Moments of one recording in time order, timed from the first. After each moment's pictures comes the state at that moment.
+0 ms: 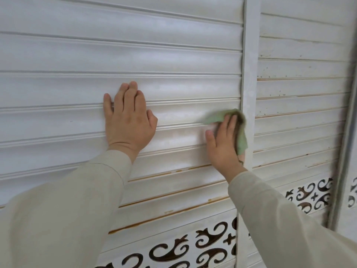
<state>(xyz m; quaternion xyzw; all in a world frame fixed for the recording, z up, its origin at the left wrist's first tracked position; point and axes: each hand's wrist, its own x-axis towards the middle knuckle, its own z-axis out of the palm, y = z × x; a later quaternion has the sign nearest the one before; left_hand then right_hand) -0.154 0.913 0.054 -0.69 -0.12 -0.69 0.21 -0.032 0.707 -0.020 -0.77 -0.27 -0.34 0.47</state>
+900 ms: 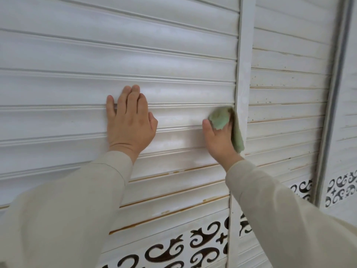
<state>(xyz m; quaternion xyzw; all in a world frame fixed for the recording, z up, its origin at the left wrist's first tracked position) -0.152 0.918 0.053 -0.68 -0.09 -0.70 0.20 -0.039 0.704 0.017 -0.76 -0.22 -0.30 0.54</state>
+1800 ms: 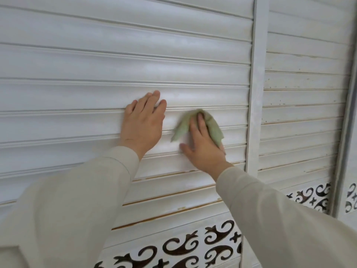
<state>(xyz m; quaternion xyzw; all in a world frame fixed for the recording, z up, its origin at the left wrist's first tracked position) -0.183 0.933 0.063 -0.73 -0.02 -0.64 0.22 -0.099 0.750 0.007 -0.81 -0.37 -0.35 0.29</state>
